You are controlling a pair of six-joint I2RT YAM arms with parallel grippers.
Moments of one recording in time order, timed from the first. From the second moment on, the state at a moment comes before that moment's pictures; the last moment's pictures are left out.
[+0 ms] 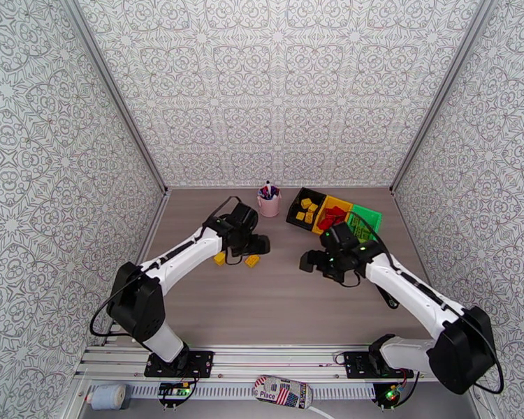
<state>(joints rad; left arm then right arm) -0.54 1.65 1.29 -0.82 0.09 -0.53 0.54 1.33 1.00 -0.79 -0.30 0.72</state>
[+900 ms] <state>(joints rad) -0.50 2.03 1.47 -0.88 0.02 -0.30 0.62 1.38 1.00 -0.76 -0.30 0.78</state>
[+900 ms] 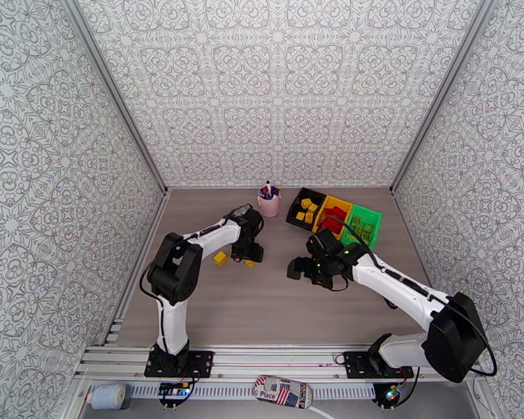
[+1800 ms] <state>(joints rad) -0.55 2.06 1.51 -0.95 -0.05 -0.36 0.62 1.38 1.00 -0.76 -0.28 0.80</state>
